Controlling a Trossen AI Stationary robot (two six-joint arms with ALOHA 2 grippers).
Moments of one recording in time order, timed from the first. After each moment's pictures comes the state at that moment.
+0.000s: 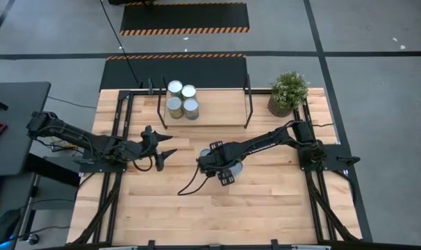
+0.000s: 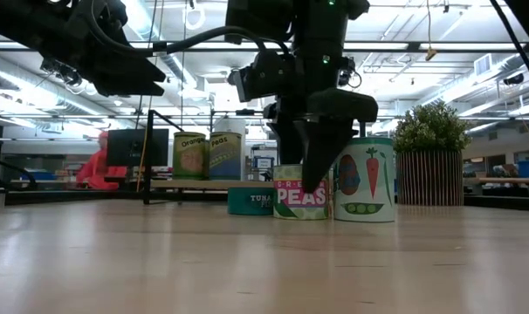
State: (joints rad) left arm -0.29 0.80 0.36 0.06 -0.65 -0.29; right arm 0.17 2.13 1.65 -0.95 0.18 -0.13
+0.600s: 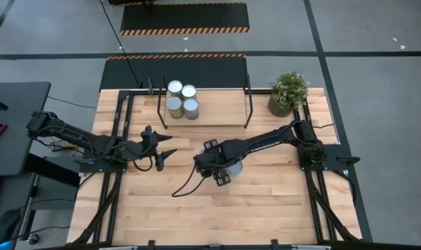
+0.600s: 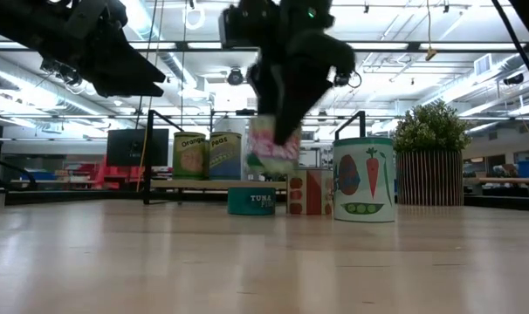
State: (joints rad) left arm -0.29 0.80 0.36 0.06 -0.65 -0.30; right arm 0.18 2.10 1.81 -1.00 0.21 -0.18
